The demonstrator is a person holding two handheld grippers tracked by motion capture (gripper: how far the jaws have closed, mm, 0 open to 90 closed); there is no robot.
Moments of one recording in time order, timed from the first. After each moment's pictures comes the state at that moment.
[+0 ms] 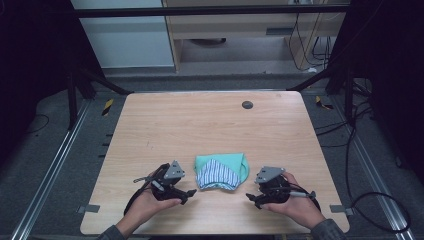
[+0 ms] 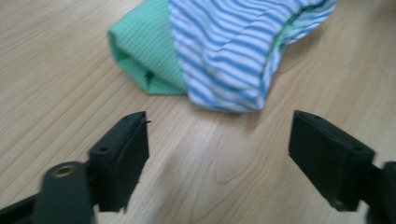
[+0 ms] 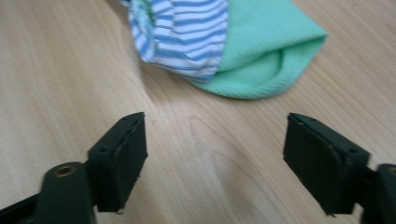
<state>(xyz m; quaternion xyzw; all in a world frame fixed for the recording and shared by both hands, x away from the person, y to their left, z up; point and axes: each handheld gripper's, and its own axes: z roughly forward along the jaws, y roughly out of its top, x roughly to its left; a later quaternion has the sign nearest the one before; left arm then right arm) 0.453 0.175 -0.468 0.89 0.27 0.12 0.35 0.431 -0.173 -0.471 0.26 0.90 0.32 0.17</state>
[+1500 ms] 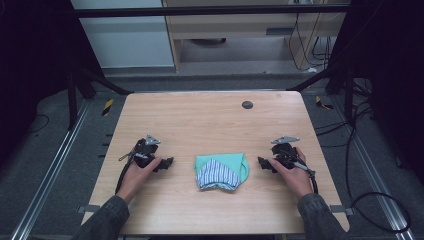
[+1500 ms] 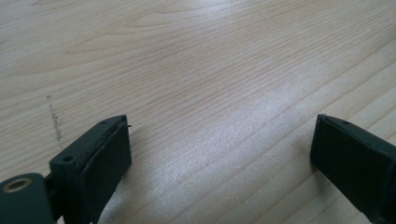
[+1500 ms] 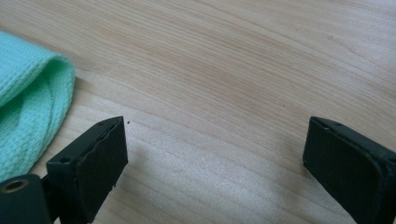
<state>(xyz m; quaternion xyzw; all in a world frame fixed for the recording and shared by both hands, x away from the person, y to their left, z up) 0.557 0.247 -0.503 0.82 0.43 0.18 0.32 0.537 -0.221 -0.503 0.50 0.78 0.32 0.20</state>
